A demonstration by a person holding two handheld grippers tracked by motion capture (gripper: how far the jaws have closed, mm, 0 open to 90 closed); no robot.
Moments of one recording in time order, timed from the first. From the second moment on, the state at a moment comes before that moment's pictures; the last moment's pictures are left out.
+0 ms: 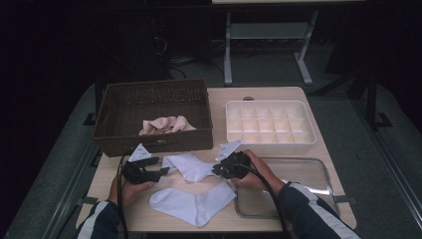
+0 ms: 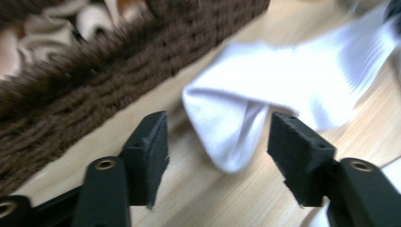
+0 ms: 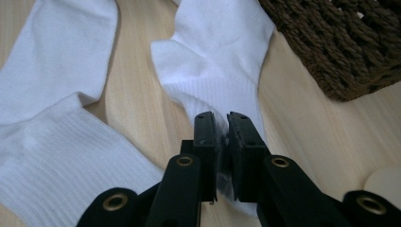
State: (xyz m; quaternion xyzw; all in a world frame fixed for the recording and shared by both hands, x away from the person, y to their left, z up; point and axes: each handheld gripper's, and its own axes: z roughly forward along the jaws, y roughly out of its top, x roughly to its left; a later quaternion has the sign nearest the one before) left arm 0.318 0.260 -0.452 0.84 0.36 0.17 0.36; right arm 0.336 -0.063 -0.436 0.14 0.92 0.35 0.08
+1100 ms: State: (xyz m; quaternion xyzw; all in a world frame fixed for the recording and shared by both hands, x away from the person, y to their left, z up) left arm 0.324 0.276 -0.445 0.82 0.37 0.16 0.40; right arm 0.340 -0.065 -0.444 0.14 0.93 0.33 0.06
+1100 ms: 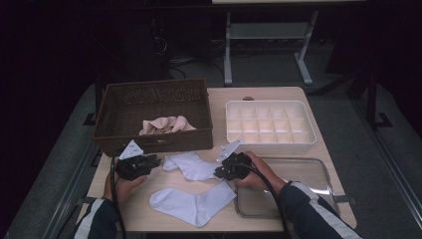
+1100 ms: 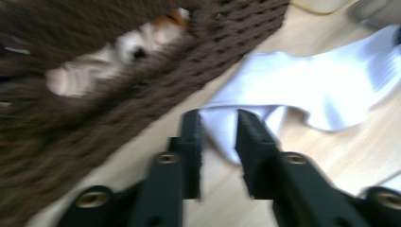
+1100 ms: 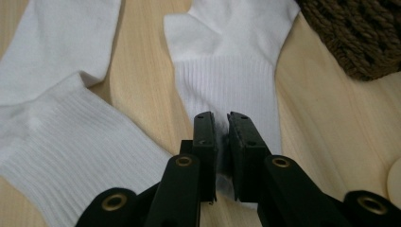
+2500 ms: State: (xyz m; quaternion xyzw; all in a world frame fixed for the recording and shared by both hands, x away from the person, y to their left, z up) left arm 0.326 0.271 -0.449 0.82 0.39 0.24 0.34; right arm 0.333 -0.015 -0.447 0.13 0.91 0.38 0.08
